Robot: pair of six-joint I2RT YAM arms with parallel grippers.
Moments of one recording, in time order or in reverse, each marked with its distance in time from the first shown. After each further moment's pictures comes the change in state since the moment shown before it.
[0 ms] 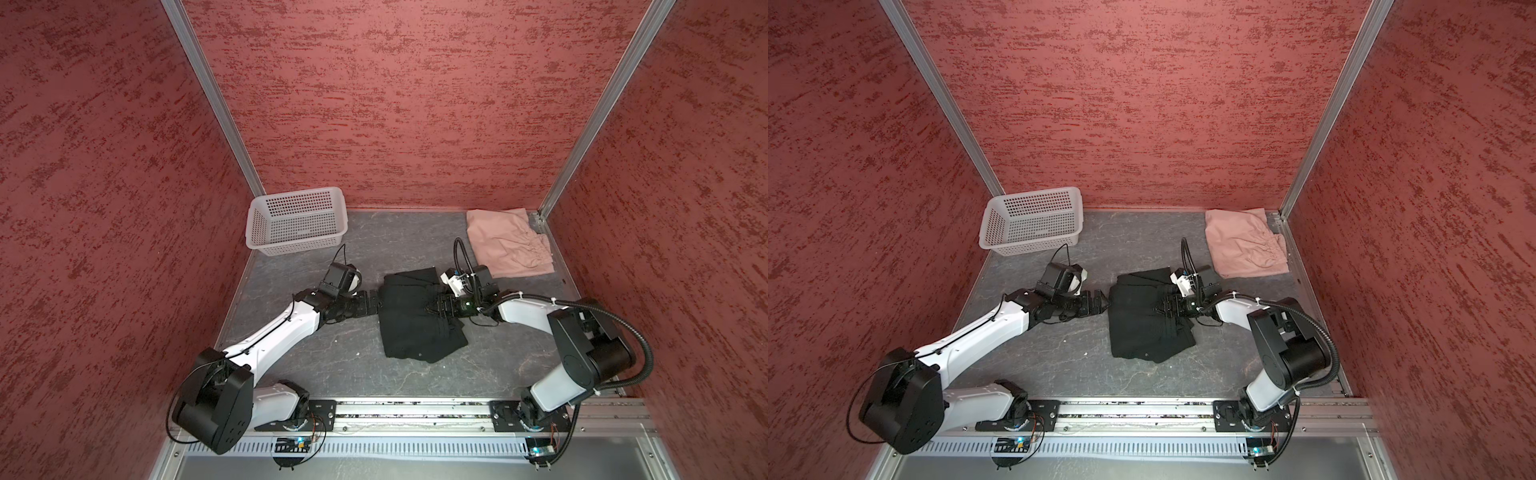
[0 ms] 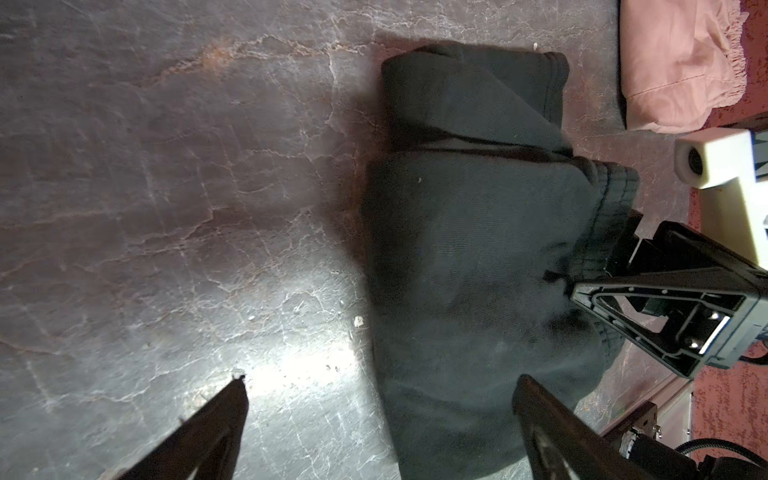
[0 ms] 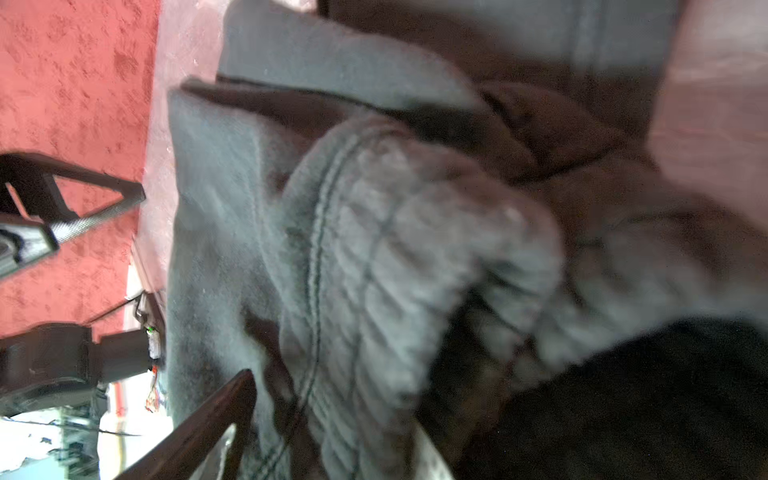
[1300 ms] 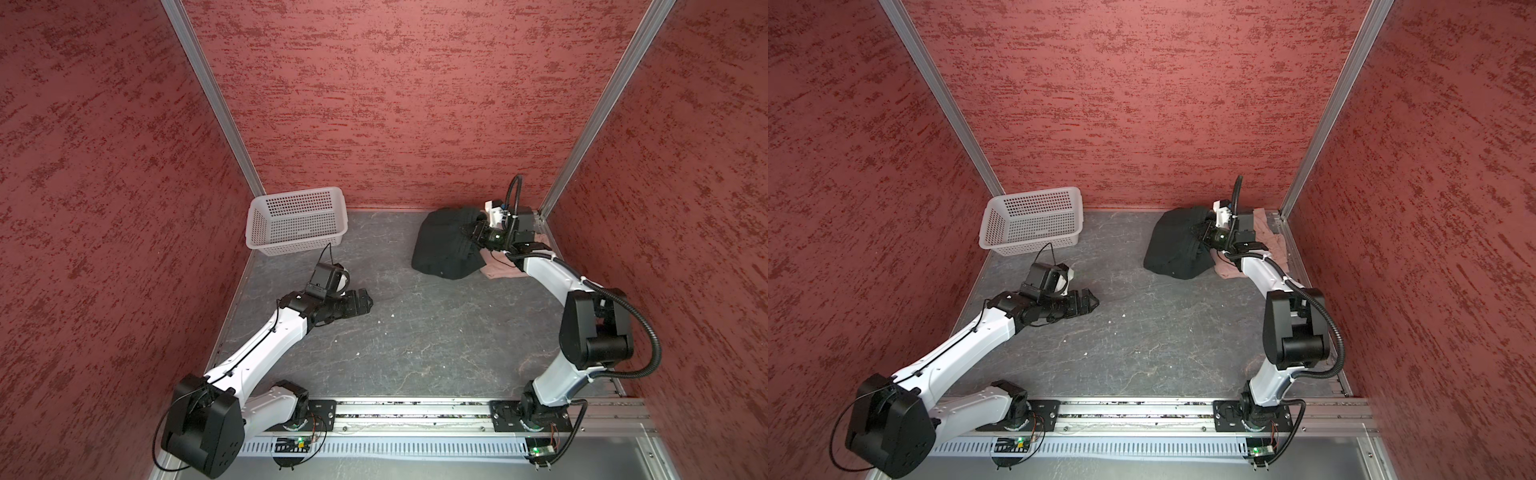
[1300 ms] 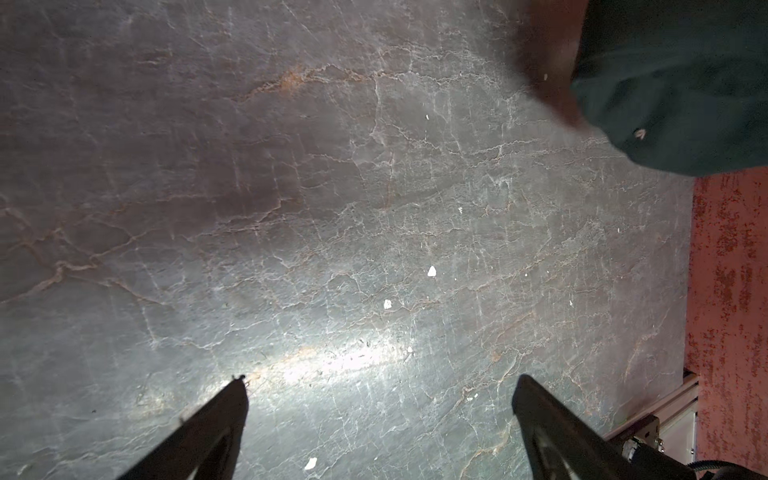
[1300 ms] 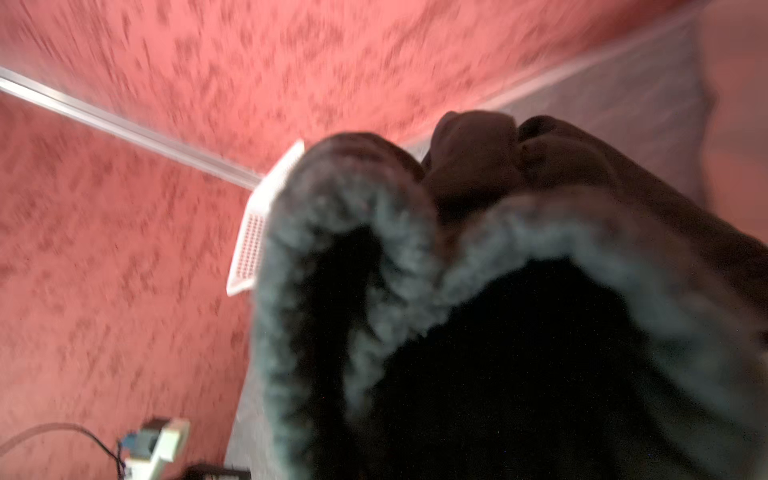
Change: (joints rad) left arm 0.075 -0.120 0.001 -0.121 -0.017 0.030; right arm -0.352 0.082 0.569 -0.001 -0.029 0.271
